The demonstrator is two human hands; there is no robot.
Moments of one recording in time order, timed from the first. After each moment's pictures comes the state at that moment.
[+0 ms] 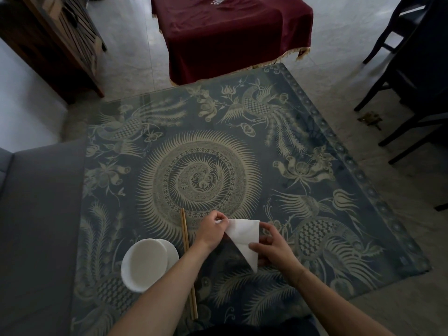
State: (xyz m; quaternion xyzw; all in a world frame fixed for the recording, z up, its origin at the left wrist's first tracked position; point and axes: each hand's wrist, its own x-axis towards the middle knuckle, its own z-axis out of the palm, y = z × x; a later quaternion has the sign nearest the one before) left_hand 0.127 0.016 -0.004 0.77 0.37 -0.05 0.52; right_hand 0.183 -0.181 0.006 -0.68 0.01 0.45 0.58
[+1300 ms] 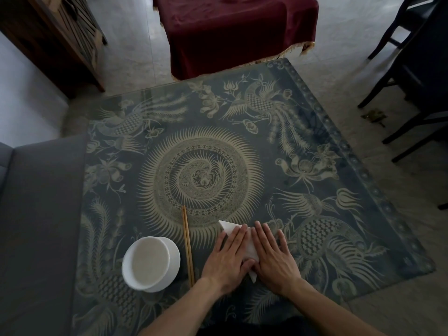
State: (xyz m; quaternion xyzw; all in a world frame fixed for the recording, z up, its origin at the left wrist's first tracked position) left_hand 0.069 -0.038 -0.037 0.98 0.02 -0.12 0.13; right_hand 0.159 -0.197 -0.028 -0.88 -0.44 0.16 0.02
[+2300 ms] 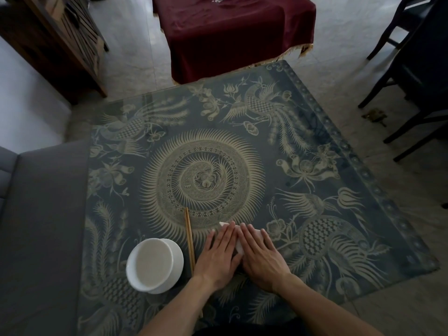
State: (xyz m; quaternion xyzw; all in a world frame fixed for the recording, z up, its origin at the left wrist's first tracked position) left_hand 0.063 -0.014 -0.032 0.98 0.06 -0.16 0.10; right_hand 0.151 -0.167 -0.021 -0.85 -0.50 0.13 0.02
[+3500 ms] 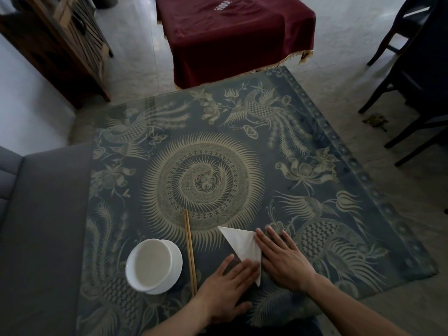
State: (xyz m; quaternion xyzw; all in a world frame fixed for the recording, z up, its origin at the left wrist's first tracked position) left_hand 0.021 -0.041 -0.033 0.97 -0.16 -0.15 0.02; right_hand 0.187 -0.222 -0.028 -0.85 -0.51 0.15 0.01
